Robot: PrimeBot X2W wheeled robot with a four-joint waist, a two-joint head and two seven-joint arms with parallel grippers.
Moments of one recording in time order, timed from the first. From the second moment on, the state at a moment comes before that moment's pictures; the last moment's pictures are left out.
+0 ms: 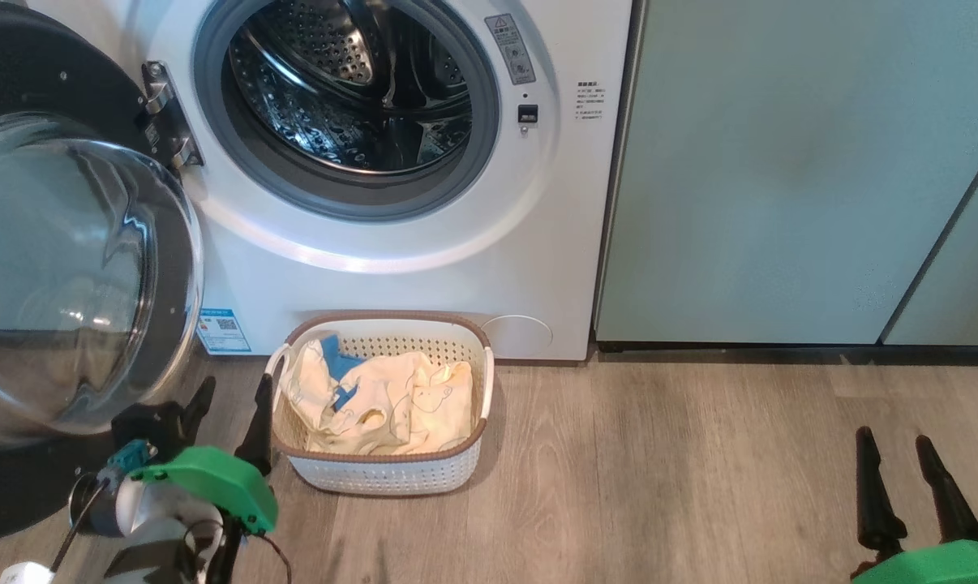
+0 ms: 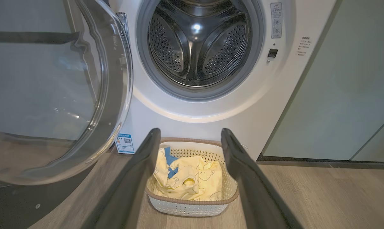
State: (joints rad) left arm -0.19 0.15 0.03 0.54 -0.27 -0.13 -0.26; right arm 0.06 -0.13 0.06 0.23 0.40 0.13 -0.25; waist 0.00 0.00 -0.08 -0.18
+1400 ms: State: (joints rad) left arm -0.23 0.17 -0.01 0.58 -0.28 -0.13 -0.26; right arm 0.06 -0.13 0.06 0.25 0.41 0.13 -0.25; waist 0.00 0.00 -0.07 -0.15
